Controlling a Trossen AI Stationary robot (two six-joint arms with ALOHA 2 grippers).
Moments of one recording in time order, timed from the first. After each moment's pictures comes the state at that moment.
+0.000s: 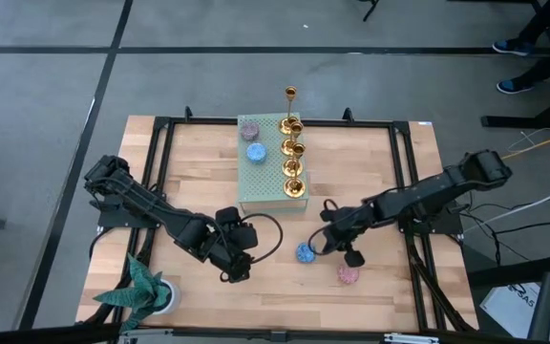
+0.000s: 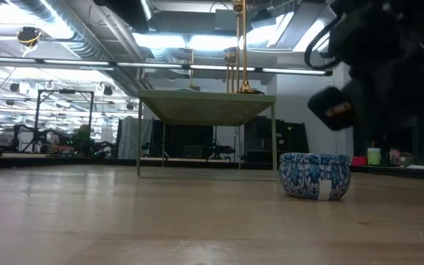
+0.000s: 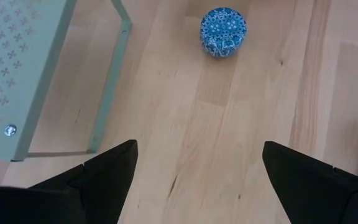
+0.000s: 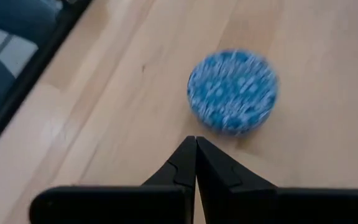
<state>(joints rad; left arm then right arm) -0.52 1.67 1.48 -0.97 -0.43 -0.71 0.30 1.40 0.58 -0.02 -0.26 0.05</state>
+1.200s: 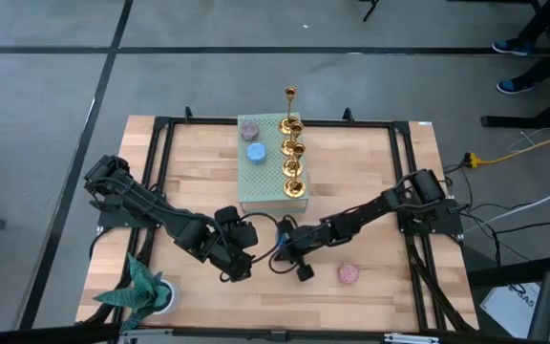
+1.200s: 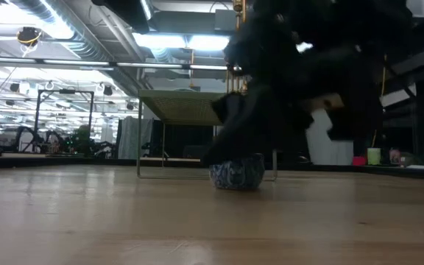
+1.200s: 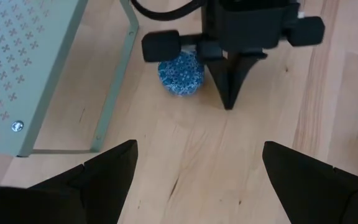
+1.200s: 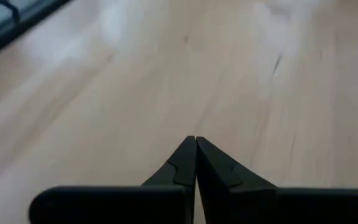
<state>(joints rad) -0.52 1.67 1.48 -0.97 -0.45 -0.75 0.32 1.99 0.93 0.43 -0.07 -0.10</state>
